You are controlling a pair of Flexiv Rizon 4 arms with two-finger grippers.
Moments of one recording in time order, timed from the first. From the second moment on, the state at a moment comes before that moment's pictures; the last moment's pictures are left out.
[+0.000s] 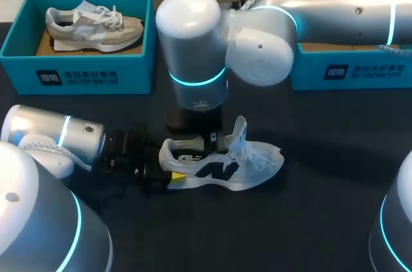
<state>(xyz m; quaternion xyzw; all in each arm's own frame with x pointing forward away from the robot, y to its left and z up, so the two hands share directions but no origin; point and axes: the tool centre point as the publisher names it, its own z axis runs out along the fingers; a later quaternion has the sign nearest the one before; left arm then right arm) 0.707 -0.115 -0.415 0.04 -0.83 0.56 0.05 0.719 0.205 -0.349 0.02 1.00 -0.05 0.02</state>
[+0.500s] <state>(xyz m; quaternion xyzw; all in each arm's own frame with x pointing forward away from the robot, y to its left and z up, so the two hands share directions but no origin) 0.707 -0.115 -0.415 0.04 -0.83 0.56 0.05 0.724 0.211 -0.373 0.04 1.00 -0.05 0.03</state>
